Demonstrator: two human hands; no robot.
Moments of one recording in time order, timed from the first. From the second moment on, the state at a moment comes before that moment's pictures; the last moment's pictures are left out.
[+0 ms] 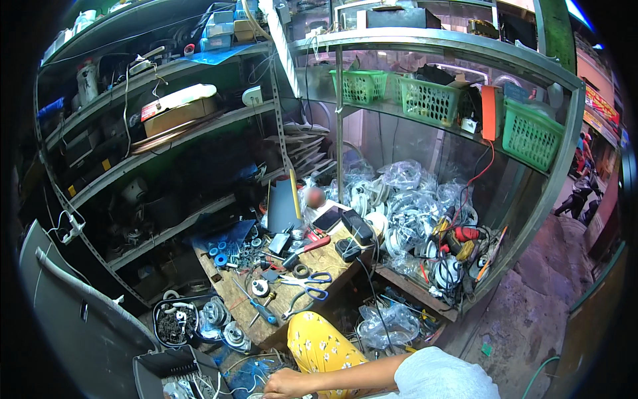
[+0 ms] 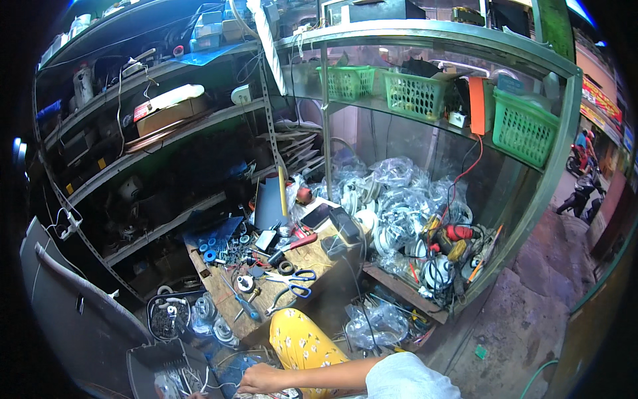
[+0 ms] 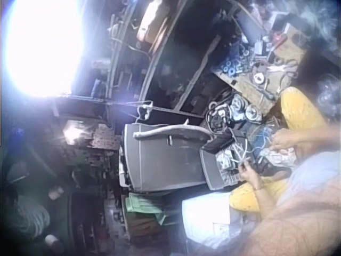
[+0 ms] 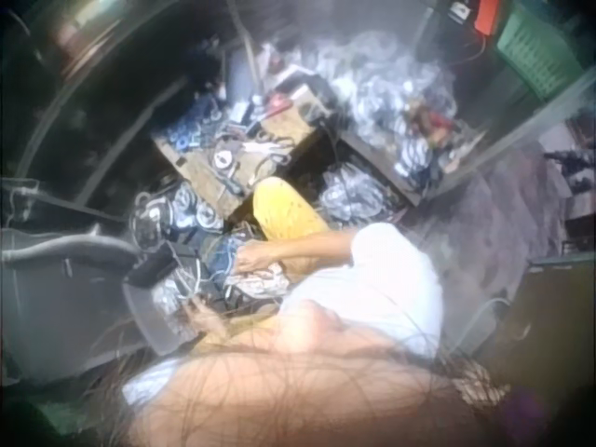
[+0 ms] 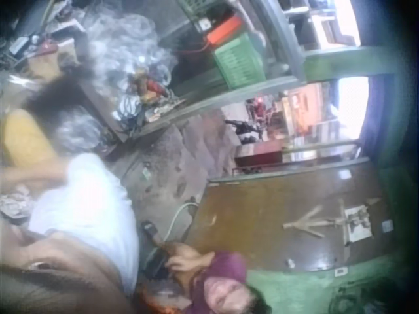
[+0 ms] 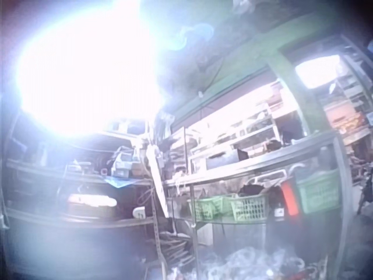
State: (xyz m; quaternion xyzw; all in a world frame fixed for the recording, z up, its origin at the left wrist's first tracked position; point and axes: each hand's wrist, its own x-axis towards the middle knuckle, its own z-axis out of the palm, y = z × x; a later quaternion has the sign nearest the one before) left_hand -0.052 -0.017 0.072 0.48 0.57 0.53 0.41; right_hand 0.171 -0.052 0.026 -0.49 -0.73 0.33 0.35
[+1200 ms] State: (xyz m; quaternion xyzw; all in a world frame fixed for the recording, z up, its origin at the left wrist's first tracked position) left_hand 0.003 -0.060 0.053 0.57 0.51 0.54 0.35; right_hand 0.138 -0.061 0.065 -0.45 -0.69 0.33 0.46
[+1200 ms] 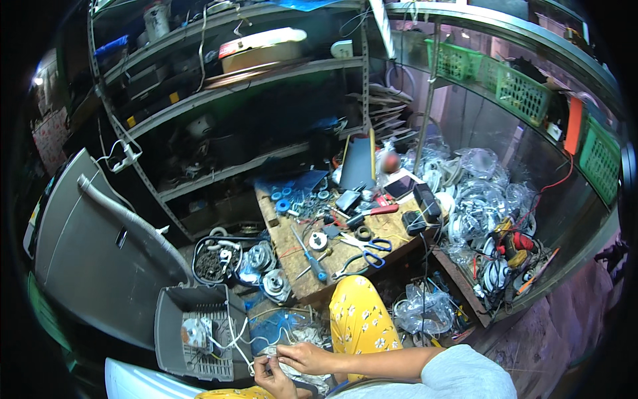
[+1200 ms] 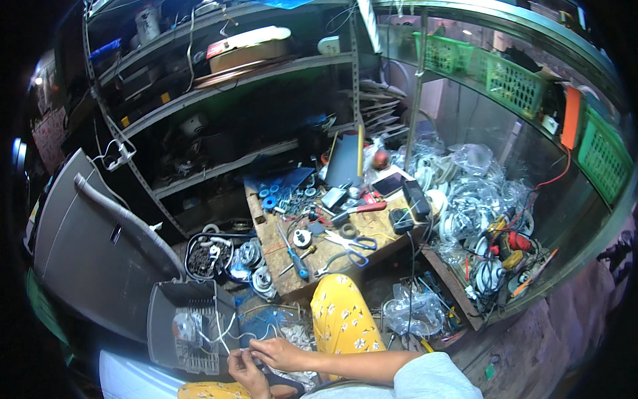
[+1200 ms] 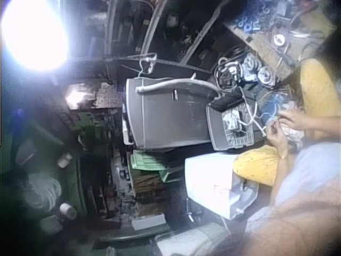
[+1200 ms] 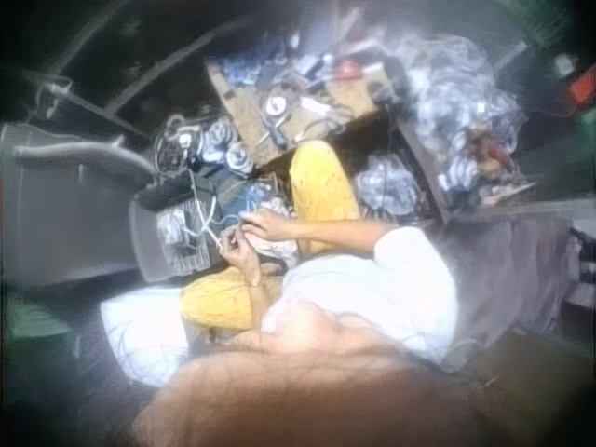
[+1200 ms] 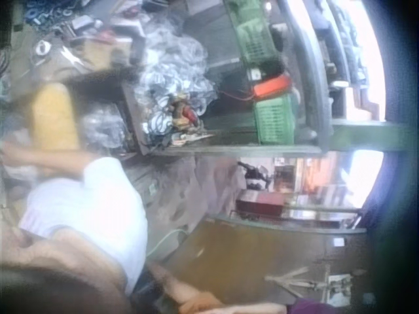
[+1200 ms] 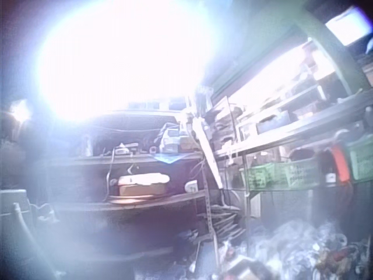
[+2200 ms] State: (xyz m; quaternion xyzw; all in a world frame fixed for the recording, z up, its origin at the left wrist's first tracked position) left_hand 0.027 -0.004 0.093 0.43 0.46 0.64 0.45; right_hand 0.156 -0.014 0.113 -0.43 -0.86 0.02 0.27
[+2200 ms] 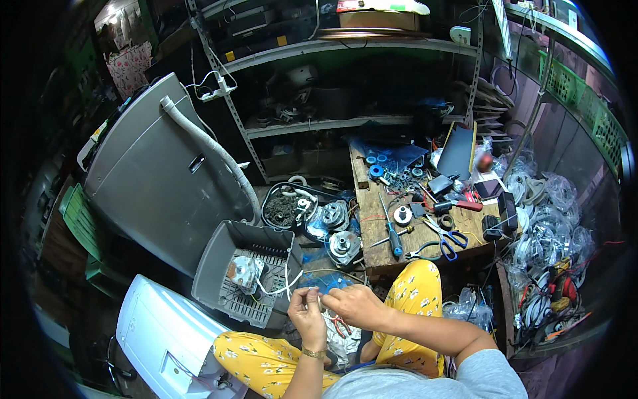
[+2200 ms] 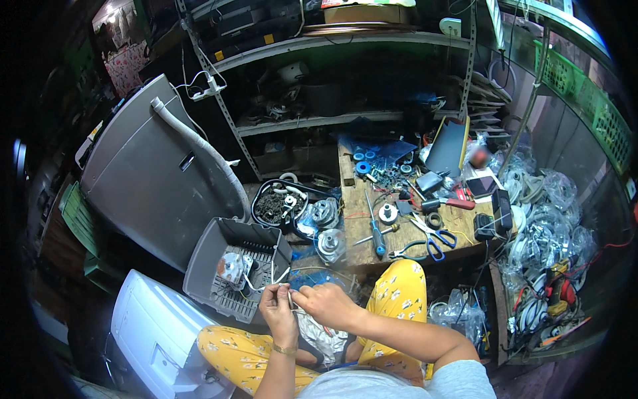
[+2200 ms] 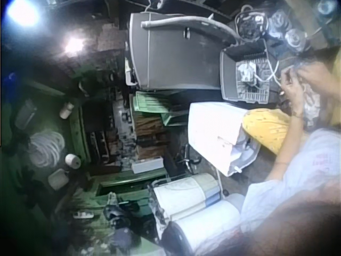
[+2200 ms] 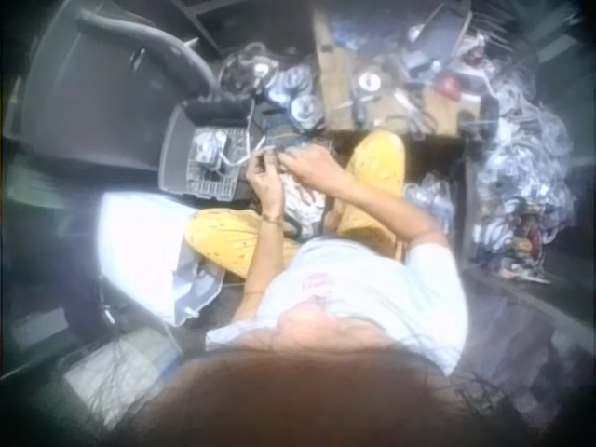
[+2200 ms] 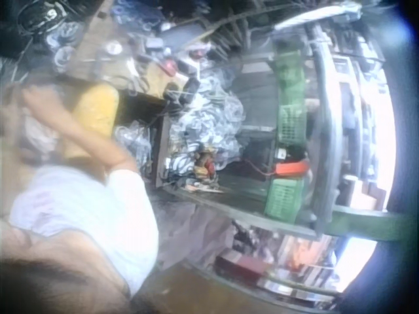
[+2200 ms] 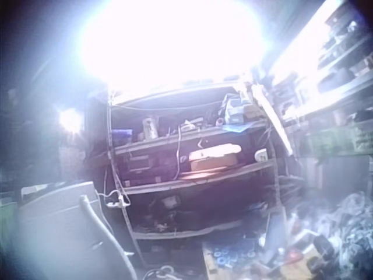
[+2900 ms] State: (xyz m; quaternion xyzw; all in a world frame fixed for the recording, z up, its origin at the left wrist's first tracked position) left_hand 0.006 -0.019 0.088 0.41 0.34 0.46 0.71; right_hand 0.189 -0.027 0.136 -0.42 -0.73 0.27 0.47
